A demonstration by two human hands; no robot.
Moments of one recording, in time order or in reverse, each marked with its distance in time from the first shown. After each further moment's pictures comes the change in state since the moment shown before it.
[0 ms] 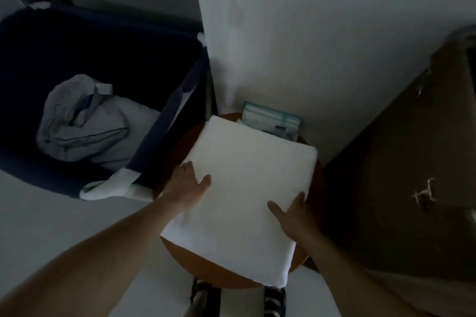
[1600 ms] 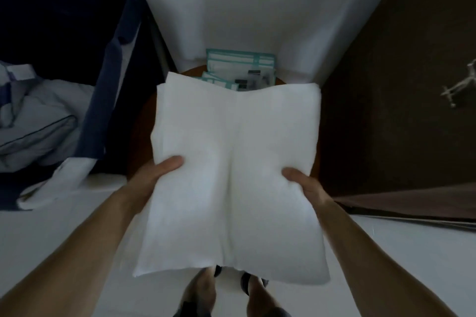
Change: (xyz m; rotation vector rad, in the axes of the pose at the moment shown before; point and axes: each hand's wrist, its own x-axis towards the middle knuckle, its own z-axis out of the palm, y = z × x) left_hand 0.002 -0.055 0.015 -1.028 -0.366 0.083; right_hand -0.036 0.049 0.028 1.221 -0.187 0.129
